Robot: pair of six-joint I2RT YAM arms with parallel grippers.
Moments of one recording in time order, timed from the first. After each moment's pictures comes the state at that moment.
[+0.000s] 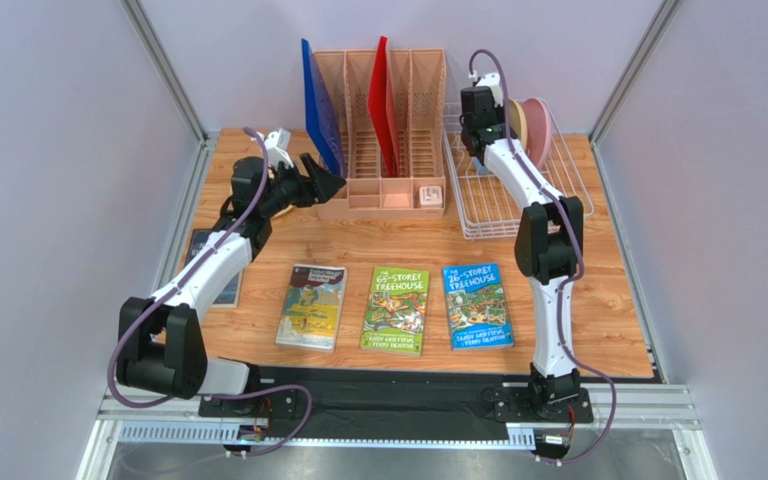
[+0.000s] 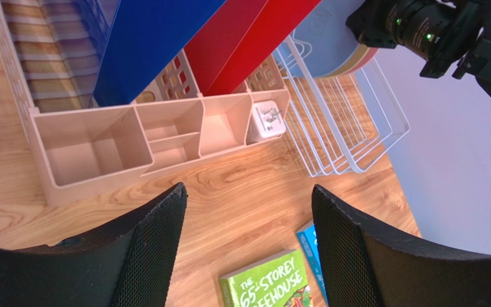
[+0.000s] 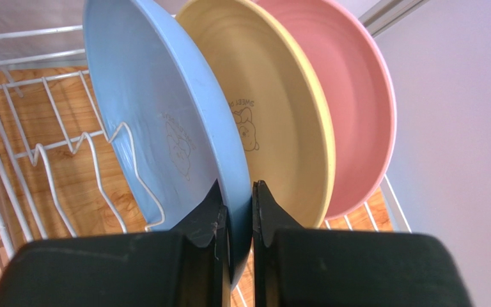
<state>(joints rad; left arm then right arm) -0.19 1.36 0.94 0.20 0.45 -0.55 0.26 2.27 2.12 -0.41 0.70 -0.05</state>
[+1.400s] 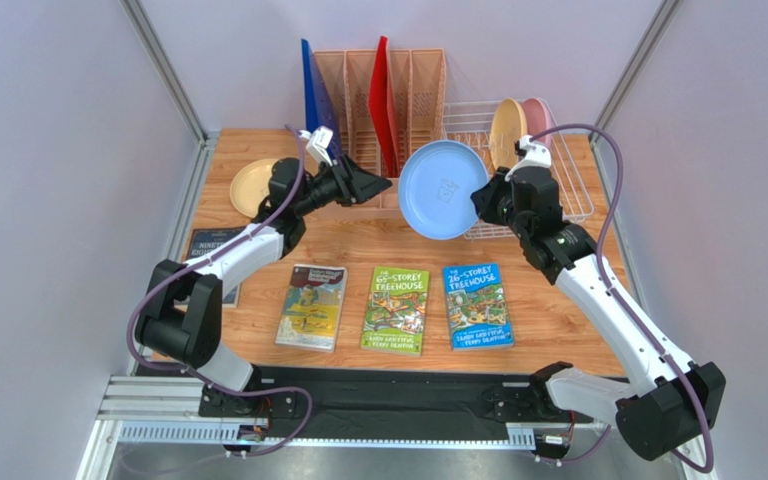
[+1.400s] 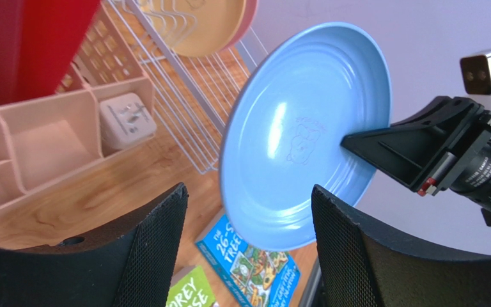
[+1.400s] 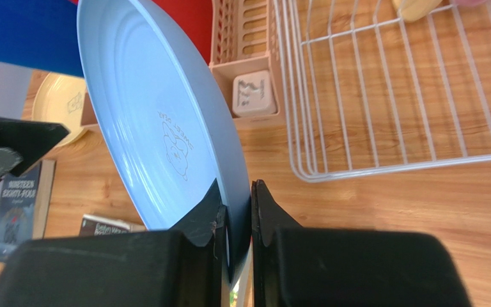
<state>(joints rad) -0.36 1.54 0.97 0.52 0.58 -0.78 0.41 1.14 1.09 -0.36 0.17 0.48</state>
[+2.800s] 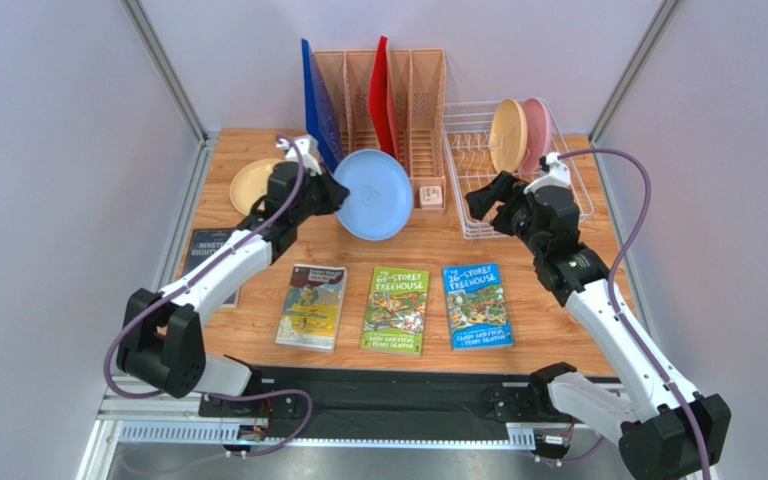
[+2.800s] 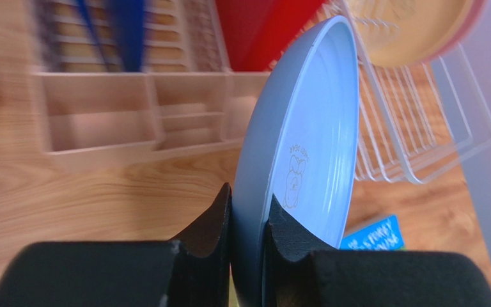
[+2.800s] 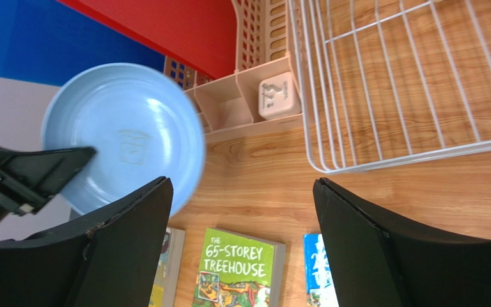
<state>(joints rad) -0.44 1.42 0.99 0.08 0.07 -0.51 0.34 1.00 0.90 -0.20 0.03 0.63</state>
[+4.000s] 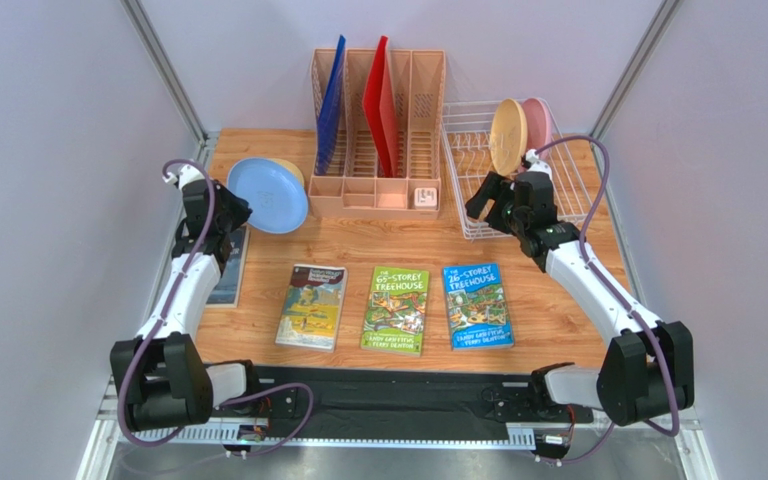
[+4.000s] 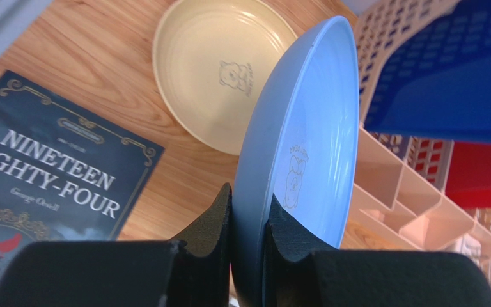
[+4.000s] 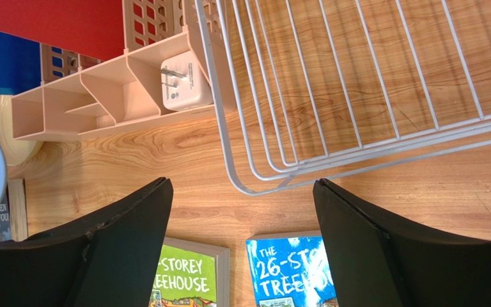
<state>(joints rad) 0.10 1.20 0.81 -0.06 -0.05 -0.55 0.25 1.27 0.94 -0.22 0.02 0.58</state>
